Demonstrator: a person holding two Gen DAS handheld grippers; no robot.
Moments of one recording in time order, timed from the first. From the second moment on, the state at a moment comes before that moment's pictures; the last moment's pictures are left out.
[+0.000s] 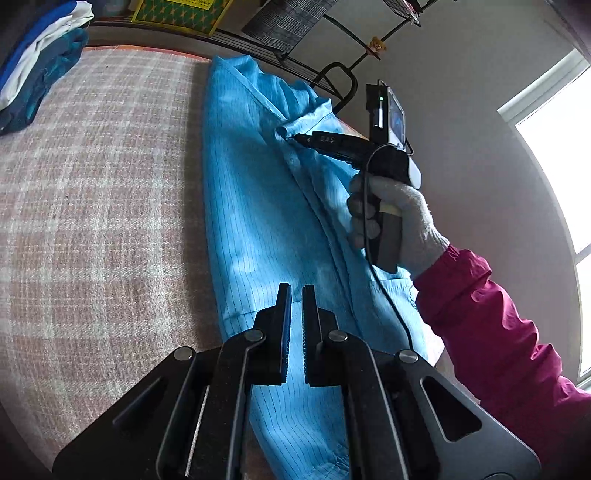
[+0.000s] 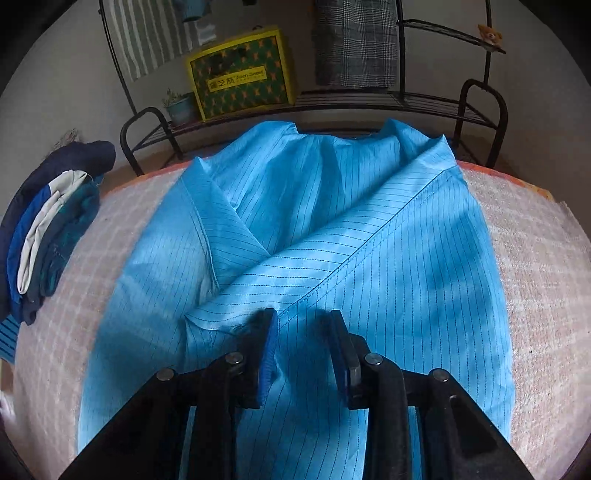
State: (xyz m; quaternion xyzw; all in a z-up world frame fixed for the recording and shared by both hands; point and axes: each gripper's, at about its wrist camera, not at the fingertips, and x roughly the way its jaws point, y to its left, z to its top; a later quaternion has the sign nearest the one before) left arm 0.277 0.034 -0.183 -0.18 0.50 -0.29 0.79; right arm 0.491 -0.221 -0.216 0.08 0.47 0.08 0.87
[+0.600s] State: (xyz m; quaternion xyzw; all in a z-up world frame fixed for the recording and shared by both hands) left arm 0.182 0.062 -0.193 -0.18 0.50 -0.25 0.81; right arm 0.195 -0.280 -0.158 0.07 0.49 0.12 0.86
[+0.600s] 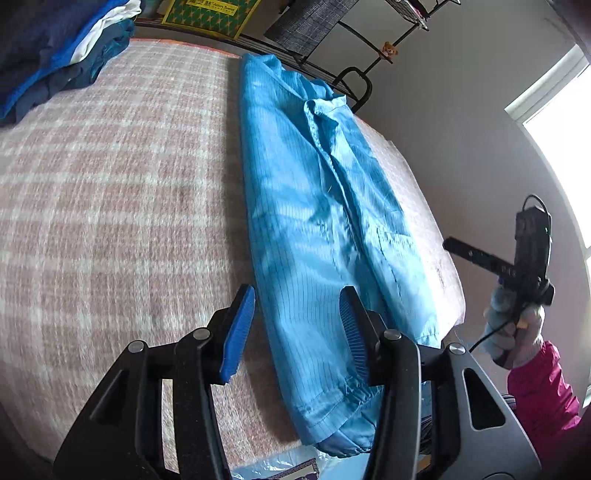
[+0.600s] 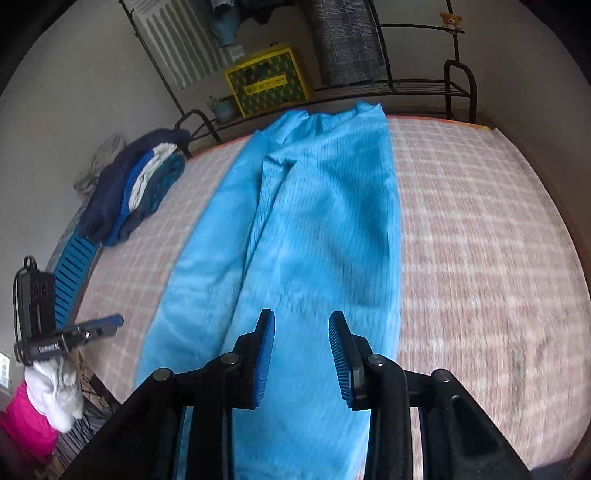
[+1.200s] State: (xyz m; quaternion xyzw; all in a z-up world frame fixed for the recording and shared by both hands) left arm 0.111 0.064 -0.240 -0.25 0.51 -0.21 0.79; right arm 0.109 -0.299 -0.169 0.08 0.48 0.14 0.86
